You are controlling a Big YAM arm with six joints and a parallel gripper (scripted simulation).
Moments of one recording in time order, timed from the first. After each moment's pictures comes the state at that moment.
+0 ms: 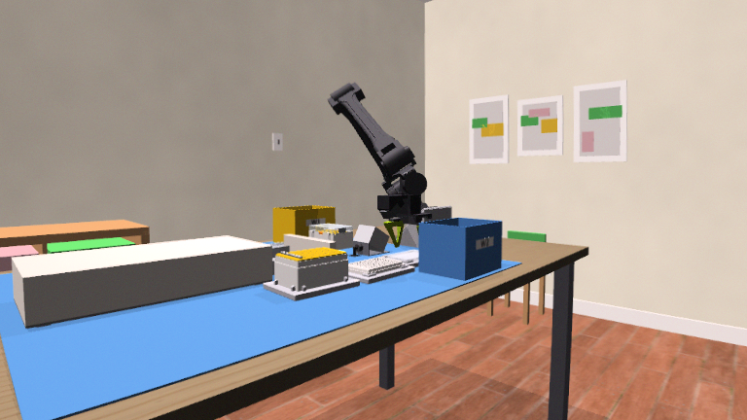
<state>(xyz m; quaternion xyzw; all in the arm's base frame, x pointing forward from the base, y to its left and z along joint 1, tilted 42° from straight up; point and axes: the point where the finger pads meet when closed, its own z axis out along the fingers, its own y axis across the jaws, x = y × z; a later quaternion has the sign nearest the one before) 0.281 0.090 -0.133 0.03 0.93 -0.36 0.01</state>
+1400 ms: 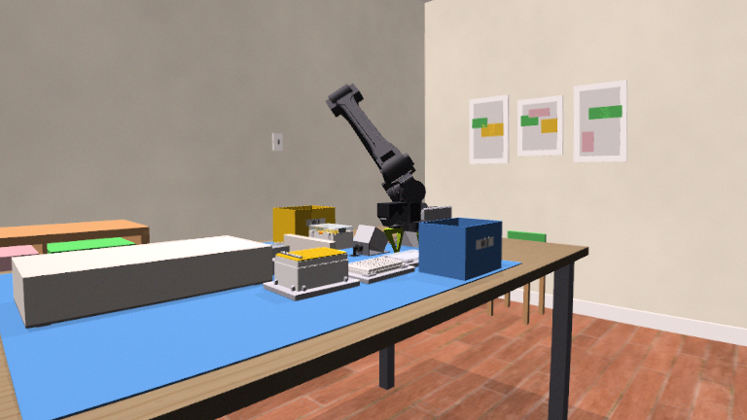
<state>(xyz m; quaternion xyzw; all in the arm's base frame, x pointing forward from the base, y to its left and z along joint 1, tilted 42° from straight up) 0.281 0.077 -0.148 0.03 0.93 -0.36 0.01</state>
